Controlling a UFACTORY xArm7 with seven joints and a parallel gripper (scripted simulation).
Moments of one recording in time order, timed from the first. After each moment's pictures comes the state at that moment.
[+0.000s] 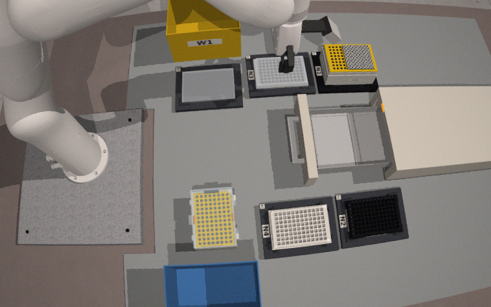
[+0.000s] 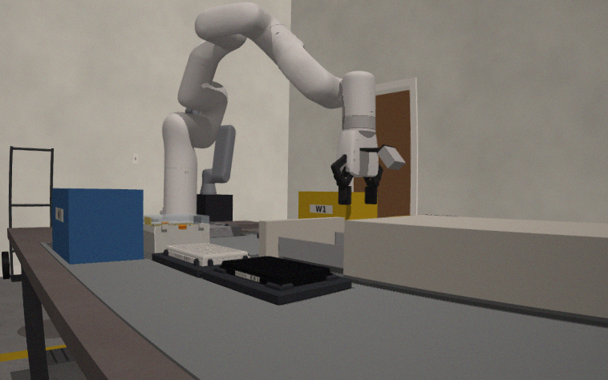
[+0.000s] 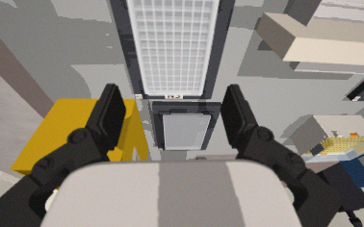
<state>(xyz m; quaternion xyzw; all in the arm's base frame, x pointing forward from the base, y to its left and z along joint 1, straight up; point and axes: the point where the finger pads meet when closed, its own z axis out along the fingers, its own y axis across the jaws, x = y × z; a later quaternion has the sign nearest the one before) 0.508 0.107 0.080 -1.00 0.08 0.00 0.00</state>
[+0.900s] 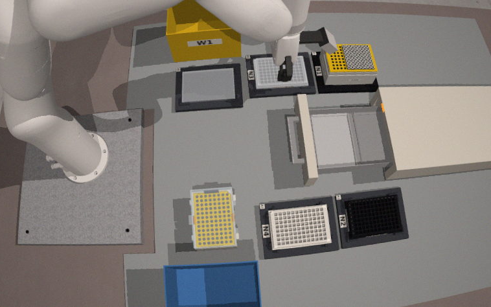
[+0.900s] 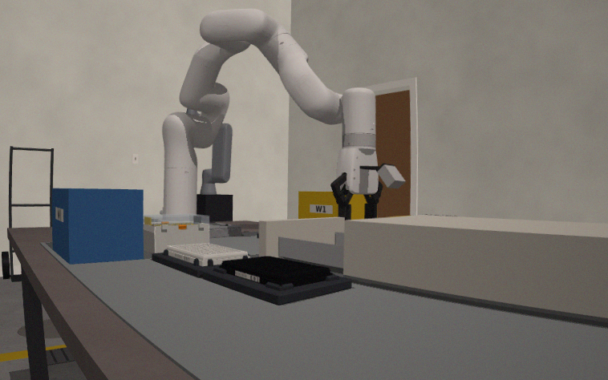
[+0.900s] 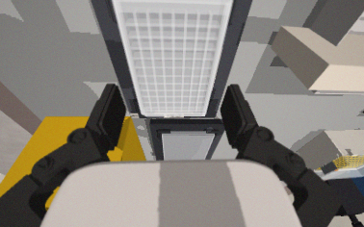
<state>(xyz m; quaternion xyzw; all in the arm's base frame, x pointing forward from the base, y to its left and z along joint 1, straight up) 0.508 0.107 0.041 -1.00 0.08 0.00 0.00</state>
